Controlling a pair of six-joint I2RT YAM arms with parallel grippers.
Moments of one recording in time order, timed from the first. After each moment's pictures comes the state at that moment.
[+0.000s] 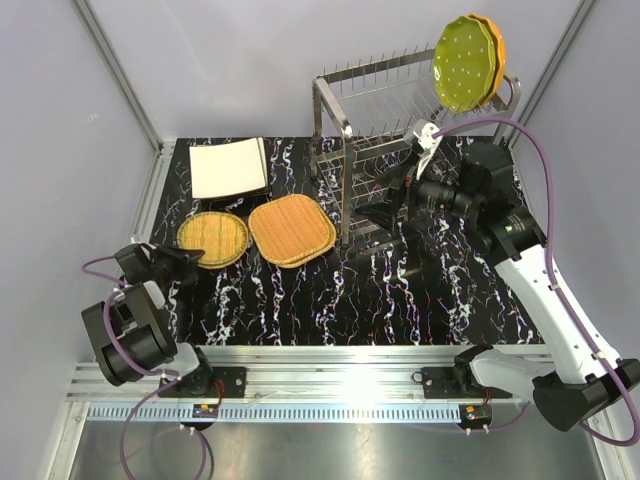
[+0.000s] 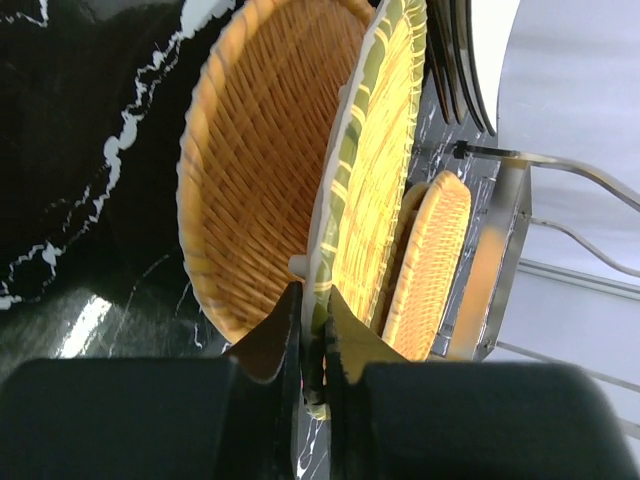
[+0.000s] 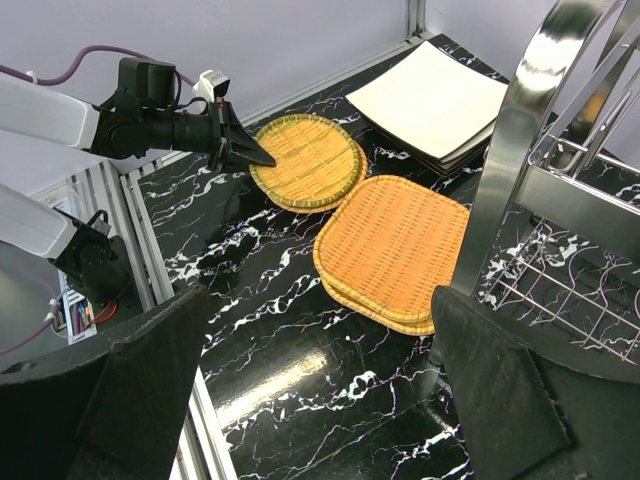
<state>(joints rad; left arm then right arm) 0.54 1.35 0.39 0.32 0.64 -0.88 0.43 1.14 1.36 -0.39 -0.66 0.03</state>
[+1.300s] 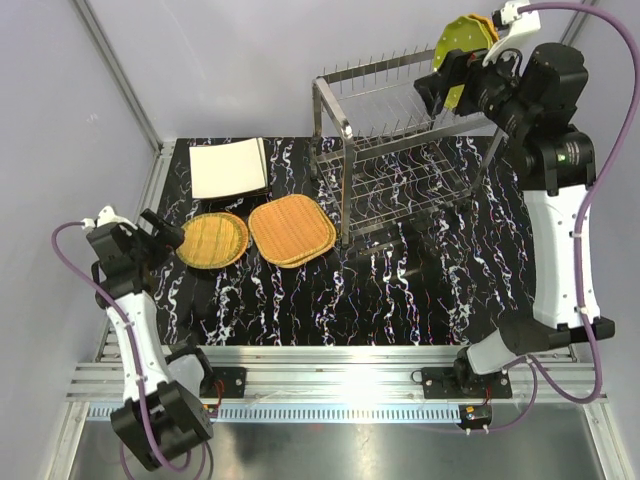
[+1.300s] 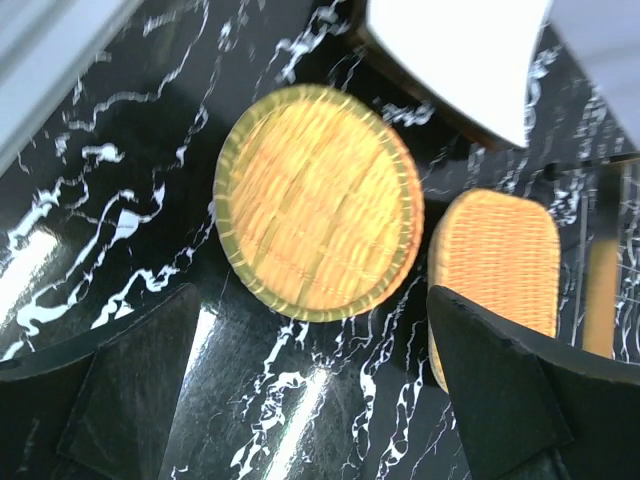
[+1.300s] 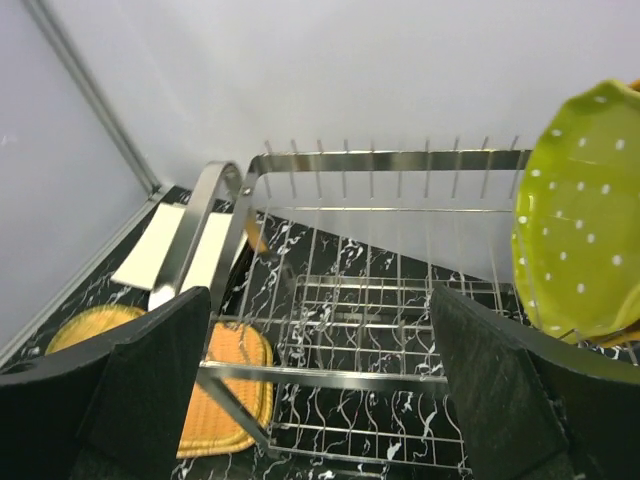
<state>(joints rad) 0.50 0.91 0.73 -0.43 0.30 -0.44 0.21 1.51 2.17 -0.67 -0.28 0.08</state>
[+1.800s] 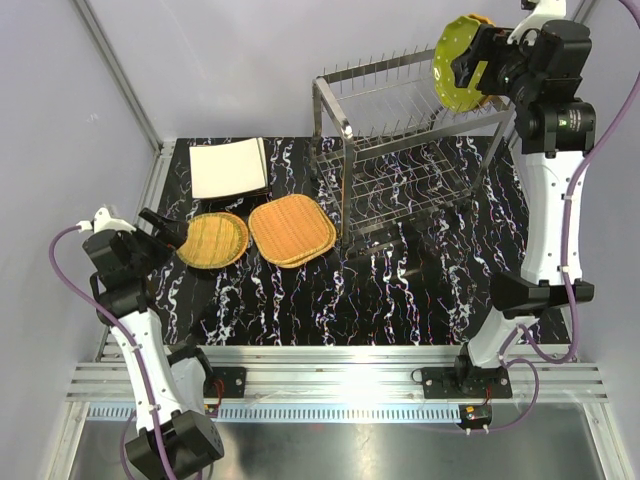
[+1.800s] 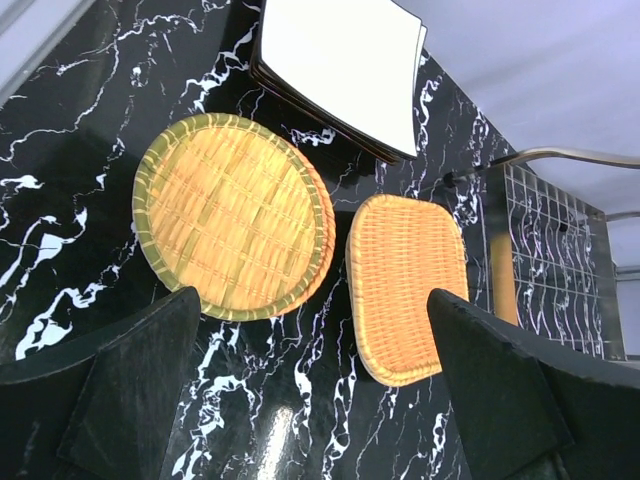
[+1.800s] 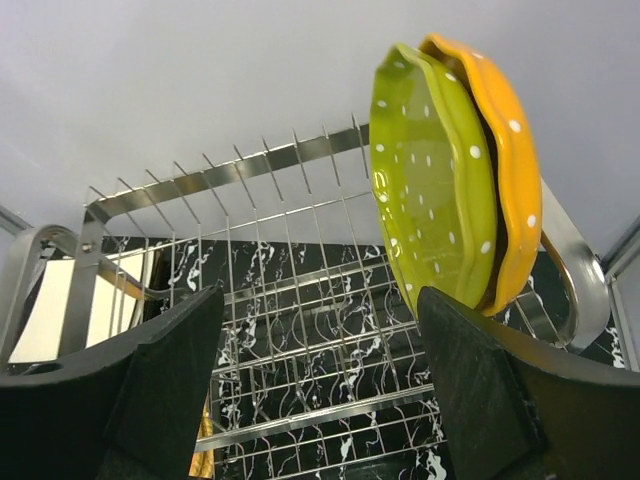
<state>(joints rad) 0.50 0.73 0.73 -0.43 0.41 -0.52 0.04 1.76 2.47 -0.80 -0.15 0.15</state>
